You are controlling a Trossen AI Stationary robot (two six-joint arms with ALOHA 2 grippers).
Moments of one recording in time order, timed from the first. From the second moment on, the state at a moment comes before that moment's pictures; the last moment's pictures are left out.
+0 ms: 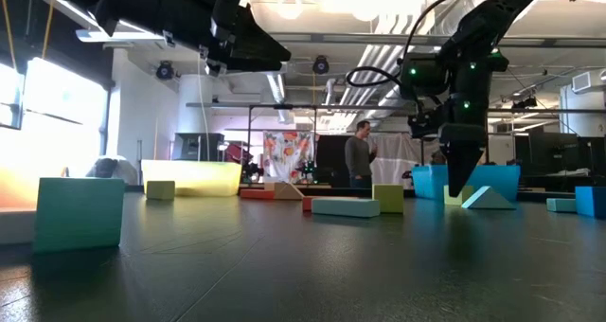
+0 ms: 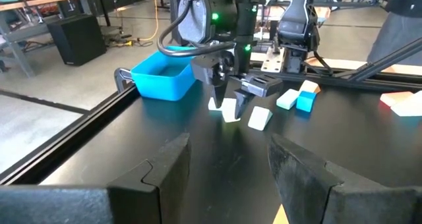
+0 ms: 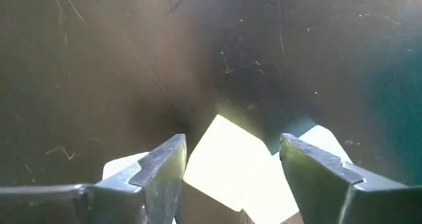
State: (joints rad) left arm -0.11 1.39 0.62 0.53 -0.46 -0.06; right arm -0.44 1.50 0.77 -0.65 -0.01 0.03
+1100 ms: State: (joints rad) left arm -0.11 1.39 0.62 0.52 -0.46 -0.07; right arm -0.44 1.45 0.77 -0.52 0.04 -0.01
